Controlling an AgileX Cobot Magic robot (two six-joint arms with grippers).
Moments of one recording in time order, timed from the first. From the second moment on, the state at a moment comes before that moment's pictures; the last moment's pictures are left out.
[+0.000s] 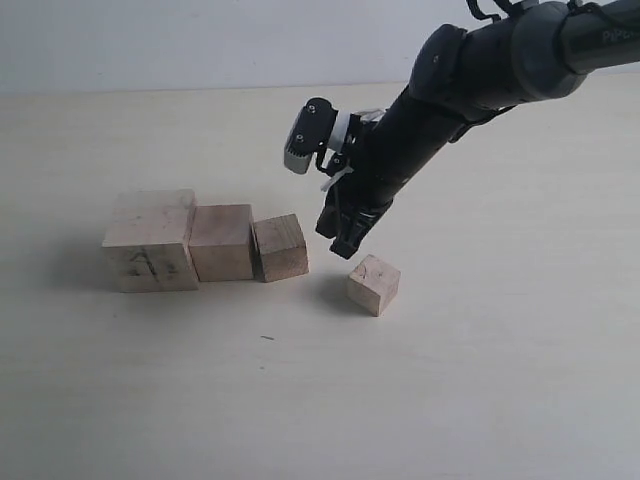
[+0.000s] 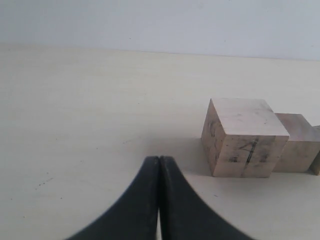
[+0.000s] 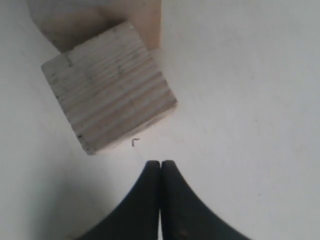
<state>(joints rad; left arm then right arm) -0.05 0.01 0.00 -0.12 0.37 0.05 0.60 2.11 -1.37 0.62 0.69 -1.26</state>
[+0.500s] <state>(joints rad) -0.05 0.01 0.00 -0.12 0.37 0.05 0.60 2.11 -1.37 0.70 0.73 -1.32</state>
